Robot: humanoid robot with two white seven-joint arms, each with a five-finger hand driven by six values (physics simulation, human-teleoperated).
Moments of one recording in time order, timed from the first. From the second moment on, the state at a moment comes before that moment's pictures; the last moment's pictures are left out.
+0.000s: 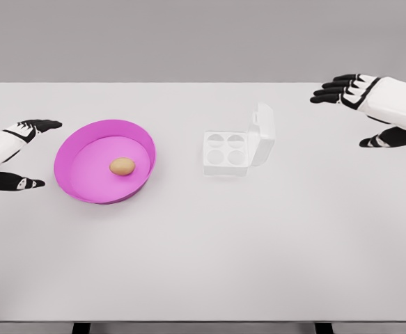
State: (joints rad) left arm -0.05 0.71 0.07 -1.50 -0.24 -0.61 -0.42; right arm -0.37 -0.92 0.14 -1.70 0.15 -0.61 0.61
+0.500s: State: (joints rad) left arm -0.22 0.73 -0.02 -1.60 -0.19 -0.61 -0.59; right arm -0.31 -0.87 0.05 -1.69 0.17 -0.61 0.61
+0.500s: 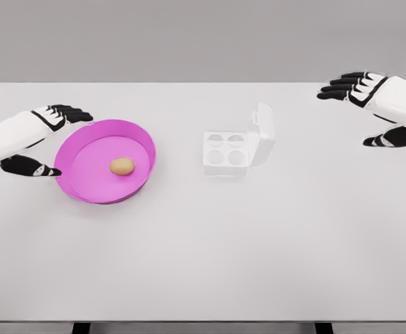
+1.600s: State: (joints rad) left arm -0.39 0.69 -0.39 -1.65 -0.12 -0.02 -0.61; right arm -0.34 -0.70 0.18 -1.54 0.42 -0.61 0.61
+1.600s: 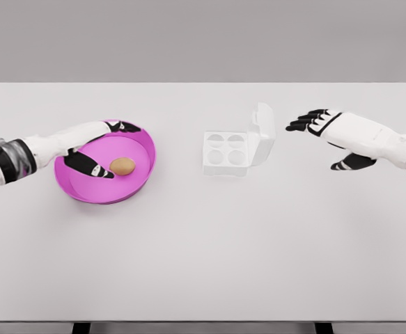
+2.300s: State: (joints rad) left arm -0.39 0.62 -0.42 -1.64 -0.24 0.01 -0.61; right arm -0.36 -0.72 0.21 -1.41 0.43 -0.61 0.61
